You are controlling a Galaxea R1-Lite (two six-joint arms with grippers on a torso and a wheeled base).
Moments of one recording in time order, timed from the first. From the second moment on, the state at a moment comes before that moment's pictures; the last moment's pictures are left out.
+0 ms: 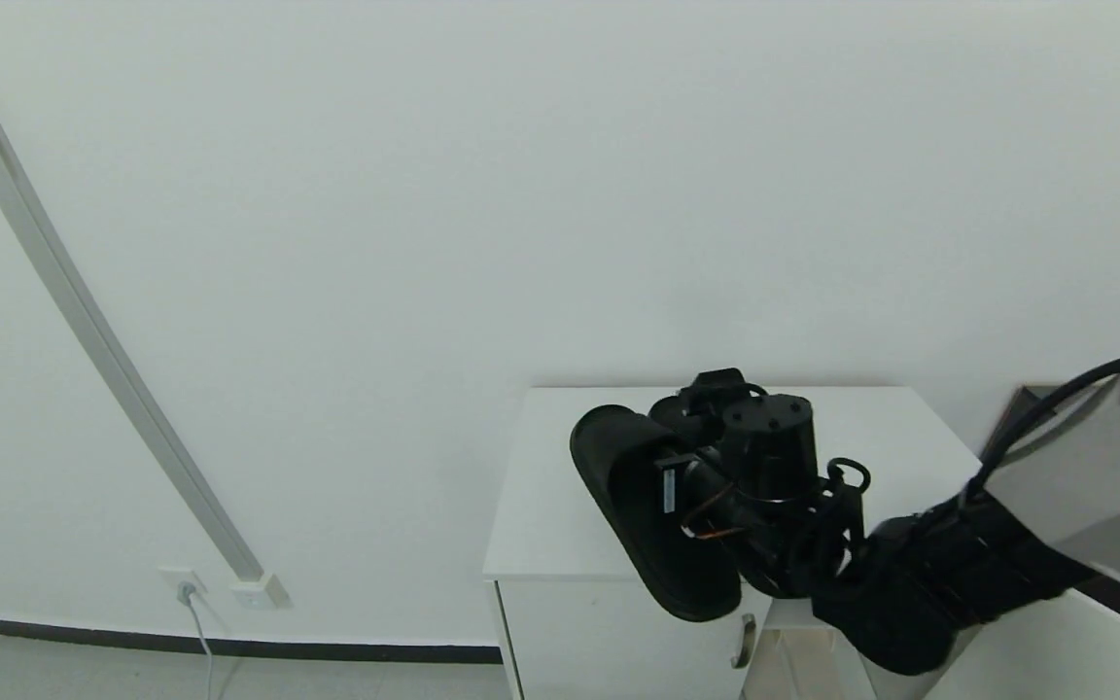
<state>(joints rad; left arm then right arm) 0.00 0.00 0.00 0.00 0.00 -0.01 0.75 2.06 -0.92 -0.90 -0.38 0.17</state>
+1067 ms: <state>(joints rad) 0.00 0.00 0.00 0.00 0.00 -0.01 0.86 1.75 -0.59 -0.96 -0.28 0.17</state>
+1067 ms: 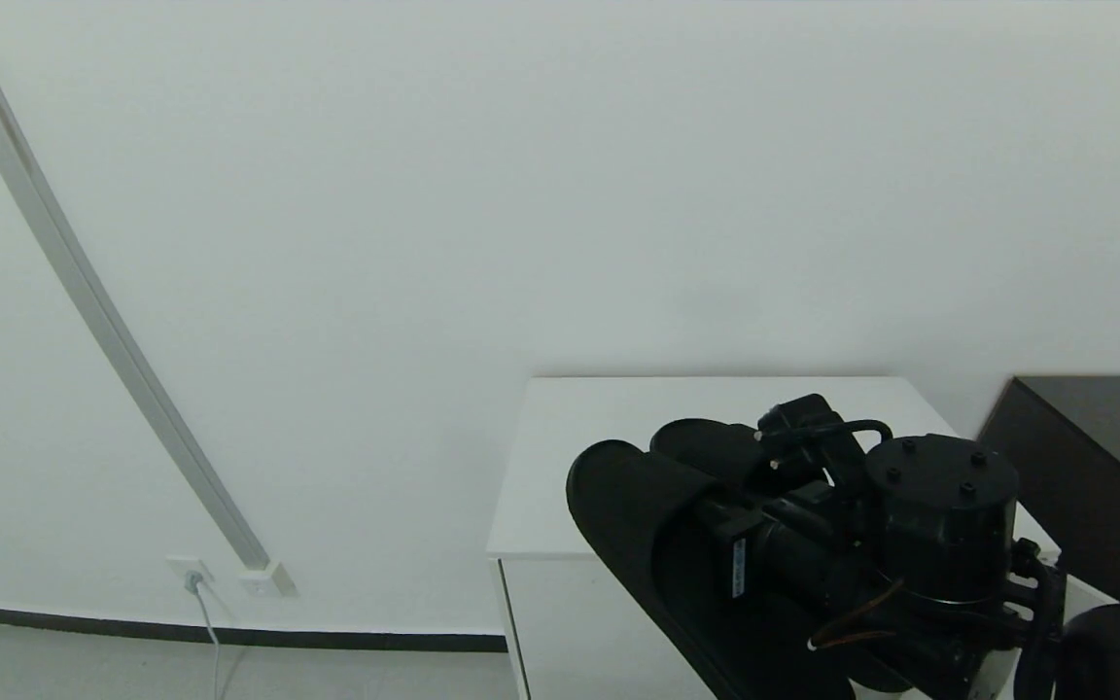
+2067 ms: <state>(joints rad) 0.00 0.00 0.00 0.00 0.00 -0.01 0.85 1.76 -0.57 -0.96 -0.28 0.17</state>
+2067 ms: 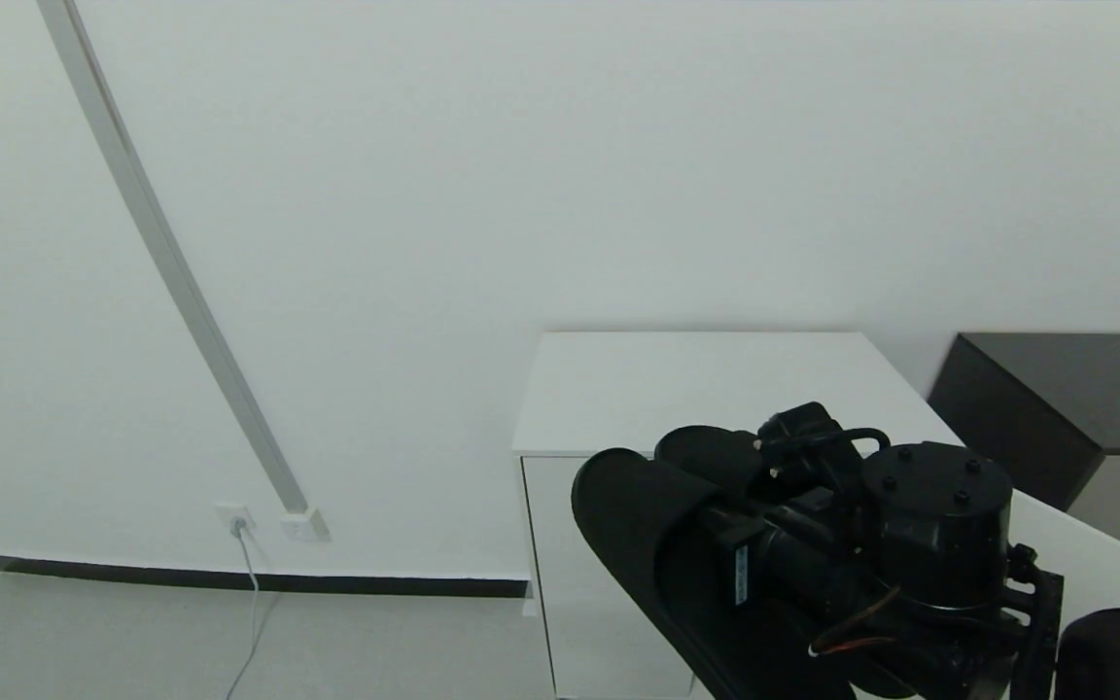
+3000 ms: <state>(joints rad) 0.00 0.00 0.00 0.00 0.00 -0.01 0.86 1.77 -0.57 -0.96 -0.28 0.17</state>
